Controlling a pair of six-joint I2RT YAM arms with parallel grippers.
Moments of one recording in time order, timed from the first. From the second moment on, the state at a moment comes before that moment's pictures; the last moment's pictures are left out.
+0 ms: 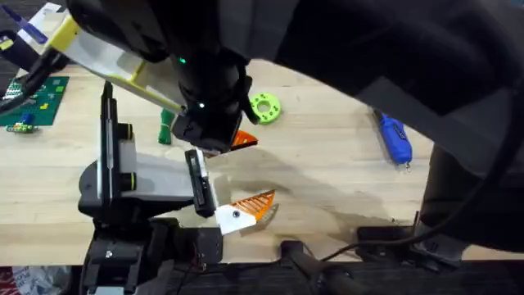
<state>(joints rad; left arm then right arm) -0.01 0.01 0.02 -0.15 1.27 0.08 1.10 2.07 2.28 -1.64 -0.02 -0.14</state>
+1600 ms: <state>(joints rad) -0.01 0.01 0.02 -0.15 1.26 0.08 1.09 2.07 2.28 -1.65 -0.01 -0.16</state>
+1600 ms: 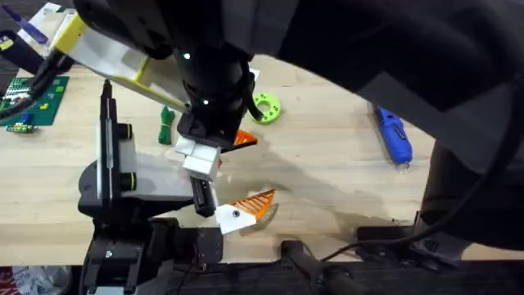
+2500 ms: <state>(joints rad) -0.01 0.01 0.02 -0.15 1.26 0.08 1.04 1.91 2.28 -1.68 -0.02 -0.16</state>
